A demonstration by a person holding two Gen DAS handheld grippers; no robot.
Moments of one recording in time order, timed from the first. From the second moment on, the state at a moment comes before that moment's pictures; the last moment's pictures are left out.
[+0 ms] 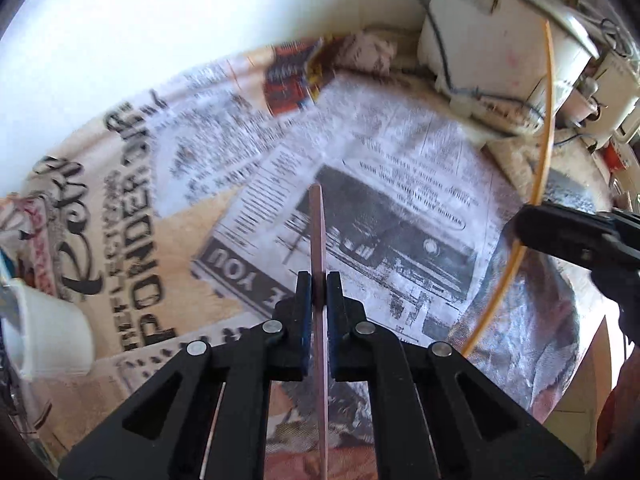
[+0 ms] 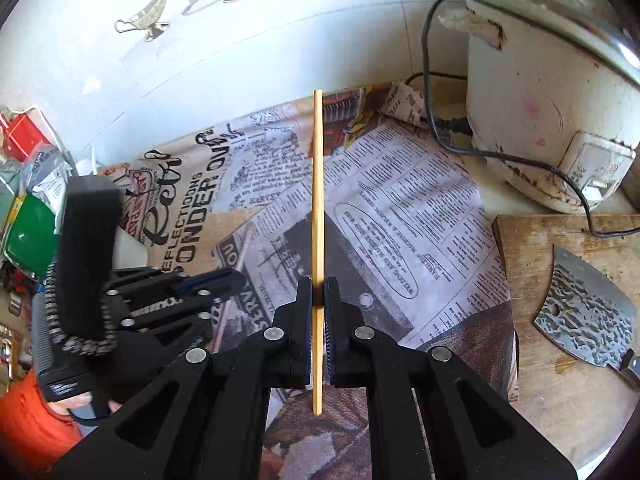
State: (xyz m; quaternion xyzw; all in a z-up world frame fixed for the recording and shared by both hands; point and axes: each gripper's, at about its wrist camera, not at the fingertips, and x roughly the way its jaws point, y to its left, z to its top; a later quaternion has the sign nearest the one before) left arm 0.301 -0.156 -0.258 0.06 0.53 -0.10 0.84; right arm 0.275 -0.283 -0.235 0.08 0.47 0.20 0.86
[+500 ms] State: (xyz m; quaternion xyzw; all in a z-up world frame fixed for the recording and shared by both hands) left arm 0.257 -0.099 -0.185 0.00 0.45 -0.09 0.89; right arm 0.257 -0.243 -0.189 0.06 0.43 0.23 0.87
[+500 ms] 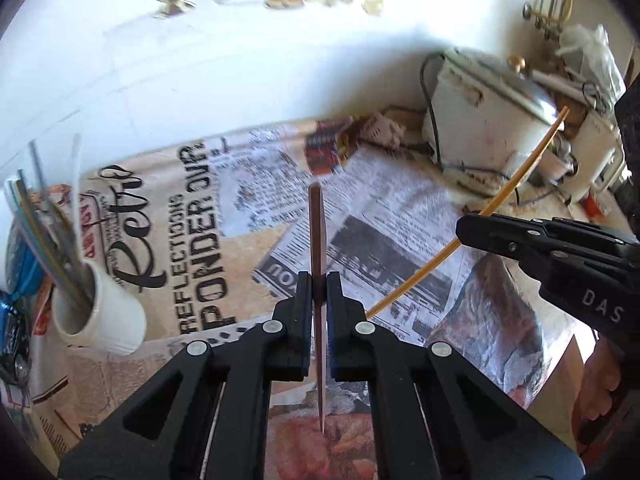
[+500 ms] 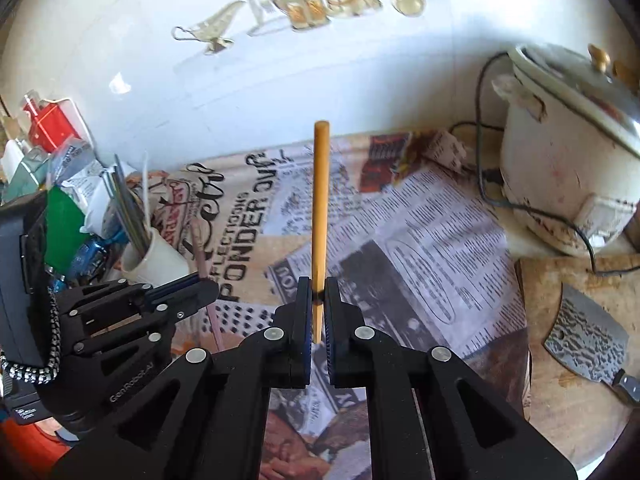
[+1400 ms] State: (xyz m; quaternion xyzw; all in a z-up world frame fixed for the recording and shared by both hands) left arm 0.196 0.076 -0.063 -0.06 0.29 0.04 0.95; right arm 0.252 -0.094 -0.101 0.01 0.33 0.34 0.88
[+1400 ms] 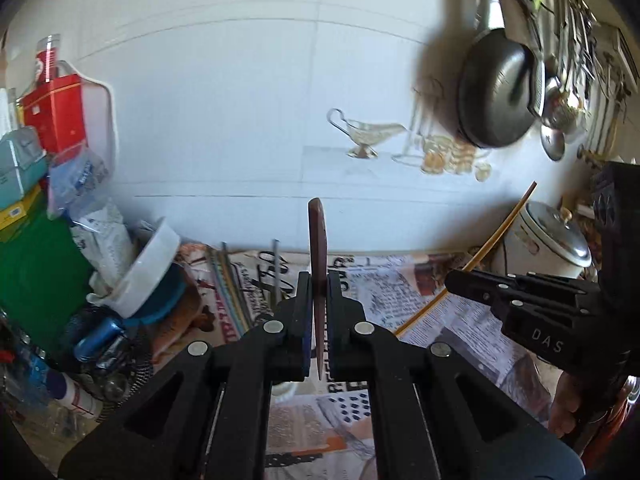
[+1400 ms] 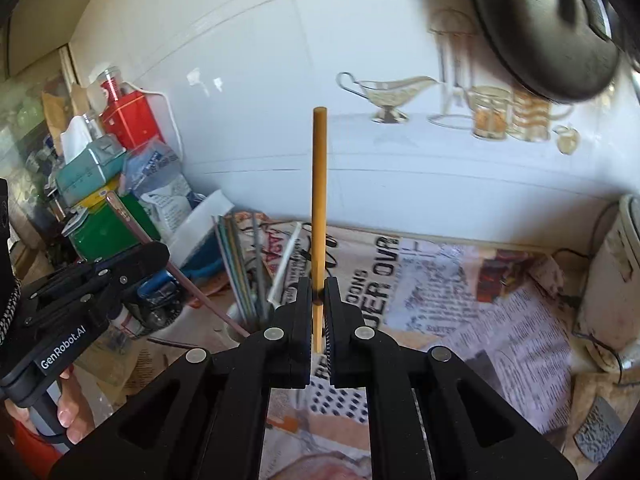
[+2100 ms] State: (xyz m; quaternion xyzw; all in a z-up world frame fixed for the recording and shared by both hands) left arm 0.221 0.153 -0.112 -0.10 0.33 0.06 0.94; right arm 0.274 0.010 -0.149 -0.02 0.39 0.37 0.84
